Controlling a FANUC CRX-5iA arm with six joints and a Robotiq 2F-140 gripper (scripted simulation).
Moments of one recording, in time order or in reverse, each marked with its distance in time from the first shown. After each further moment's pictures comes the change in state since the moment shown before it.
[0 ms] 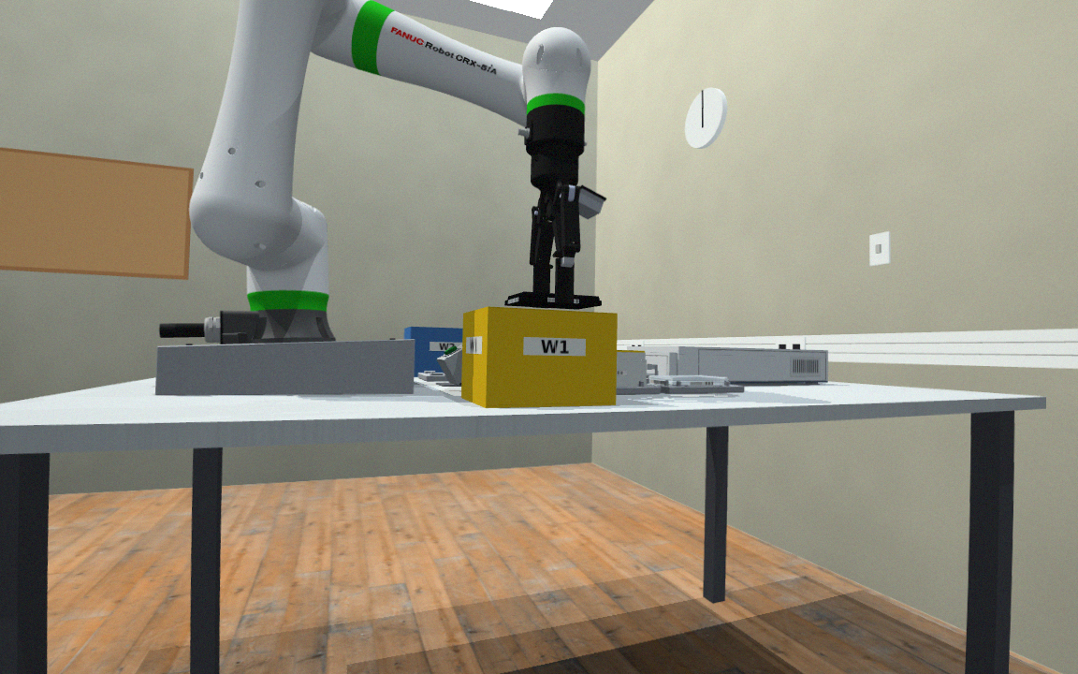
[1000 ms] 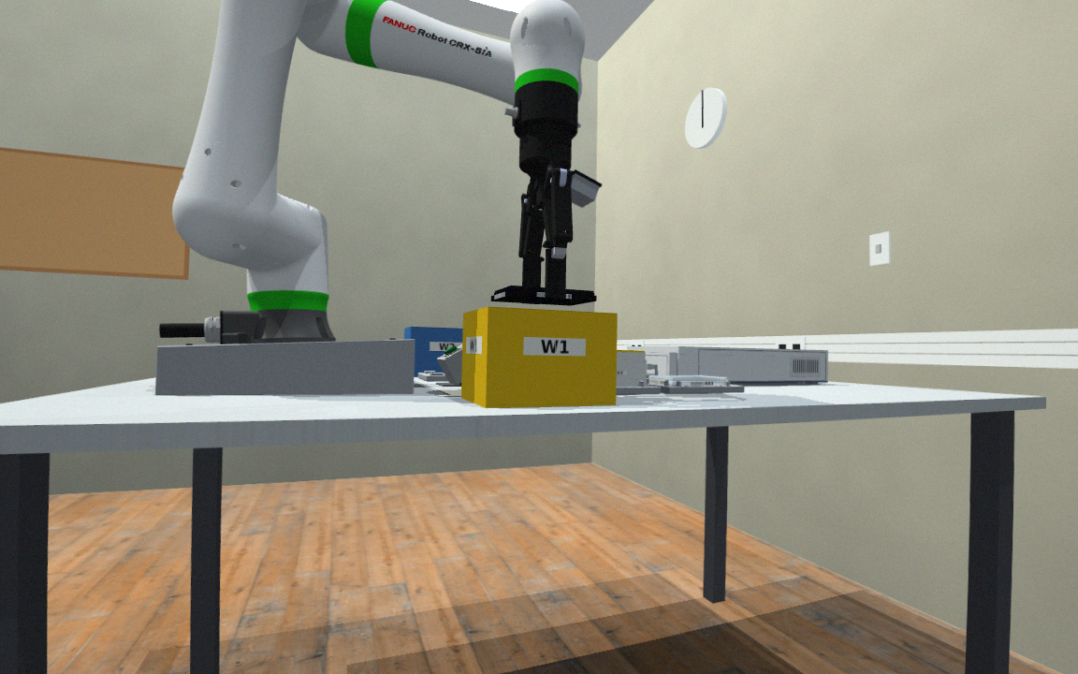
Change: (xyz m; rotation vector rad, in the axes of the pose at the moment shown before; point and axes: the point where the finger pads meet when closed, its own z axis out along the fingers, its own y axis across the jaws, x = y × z) arm -0.039 0.057 0.000 0.000 0.000 0.000
